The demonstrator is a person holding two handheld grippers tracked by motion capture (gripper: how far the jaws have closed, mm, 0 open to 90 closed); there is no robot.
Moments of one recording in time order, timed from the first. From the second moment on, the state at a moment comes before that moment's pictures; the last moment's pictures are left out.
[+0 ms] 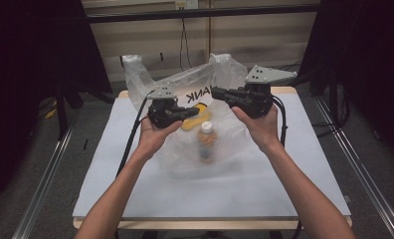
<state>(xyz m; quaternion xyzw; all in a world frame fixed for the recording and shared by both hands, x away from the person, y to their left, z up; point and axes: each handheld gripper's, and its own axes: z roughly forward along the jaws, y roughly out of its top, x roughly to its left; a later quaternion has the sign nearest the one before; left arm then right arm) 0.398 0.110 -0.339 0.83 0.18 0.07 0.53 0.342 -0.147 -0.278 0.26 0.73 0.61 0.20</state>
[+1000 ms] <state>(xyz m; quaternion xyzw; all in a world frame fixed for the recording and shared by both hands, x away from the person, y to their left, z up) 0.369 0.103 -0.383 0.85 0.16 0.03 0.51 0.362 -0.142 -0.349 0.33 0.76 0.53 0.18</state>
